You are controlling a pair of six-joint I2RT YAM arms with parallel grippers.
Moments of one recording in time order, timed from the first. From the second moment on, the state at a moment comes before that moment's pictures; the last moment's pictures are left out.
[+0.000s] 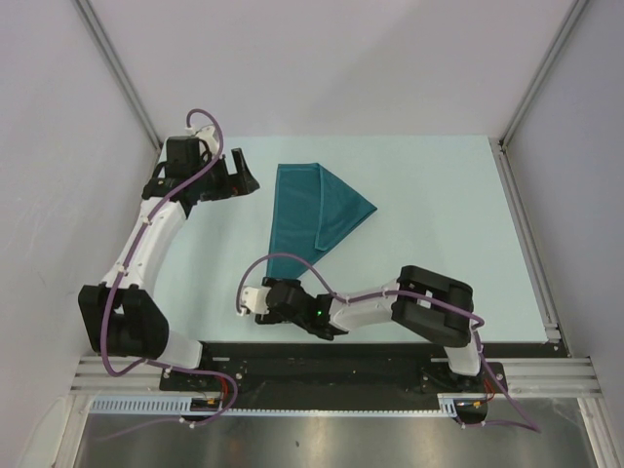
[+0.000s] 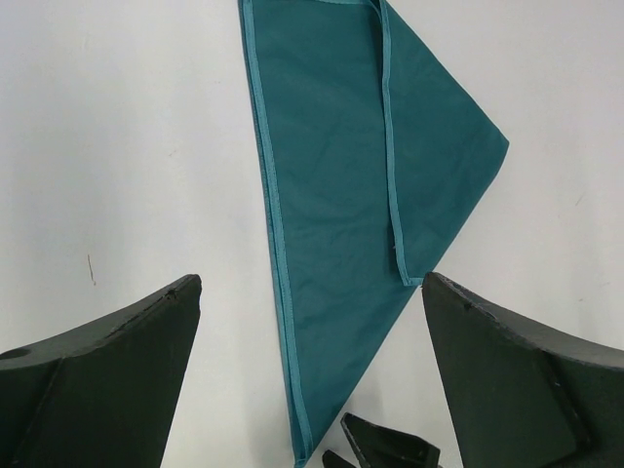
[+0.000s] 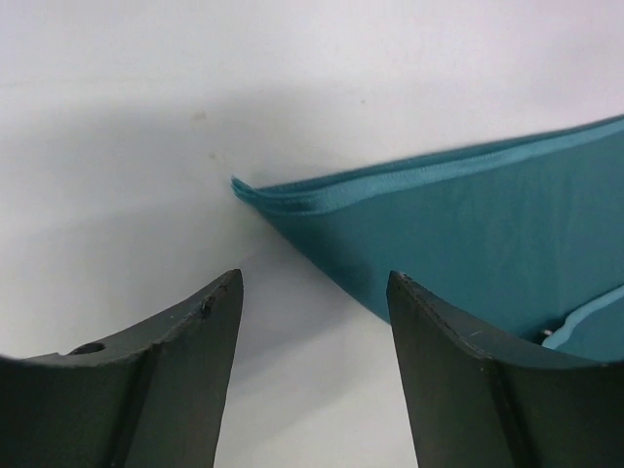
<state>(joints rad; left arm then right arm) -0.08 1.44 1.33 -0.54 0.29 -0.26 1.29 1.95 1.07 0.25 0.33 -0.44</state>
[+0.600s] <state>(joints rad) -0.07 1.44 1.33 -0.54 0.31 -0.27 1.30 2.01 1.09 0.35 0.32 -0.52</state>
